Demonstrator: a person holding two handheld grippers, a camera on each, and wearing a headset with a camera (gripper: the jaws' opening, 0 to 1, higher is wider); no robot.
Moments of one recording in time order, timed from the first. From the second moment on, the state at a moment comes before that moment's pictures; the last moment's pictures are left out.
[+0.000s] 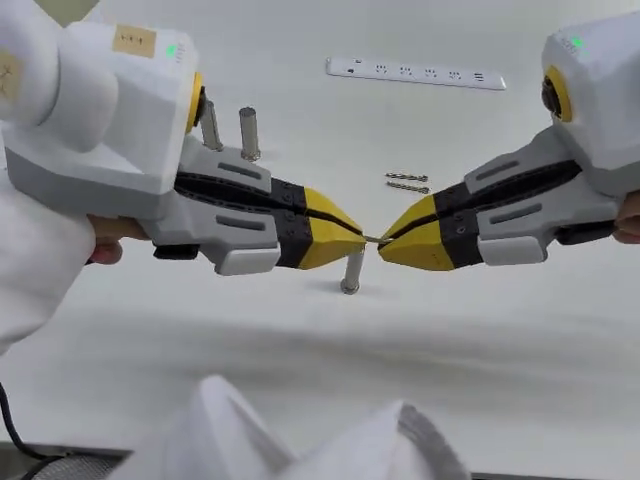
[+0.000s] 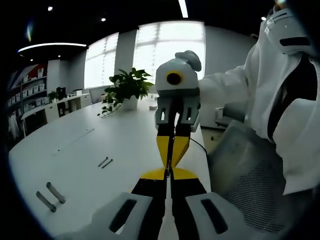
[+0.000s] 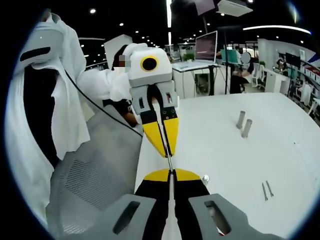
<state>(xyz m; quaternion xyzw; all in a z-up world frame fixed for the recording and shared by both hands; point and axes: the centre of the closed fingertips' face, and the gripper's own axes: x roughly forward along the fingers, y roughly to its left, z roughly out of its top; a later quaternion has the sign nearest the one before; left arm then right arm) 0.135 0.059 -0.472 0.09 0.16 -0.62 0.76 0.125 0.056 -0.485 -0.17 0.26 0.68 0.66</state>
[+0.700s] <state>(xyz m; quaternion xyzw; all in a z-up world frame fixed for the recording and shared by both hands) 0.132 0.047 -0.504 0.11 0.21 -0.61 0.75 0.144 0.034 -0.502 -0.15 0.29 0.63 0.71</state>
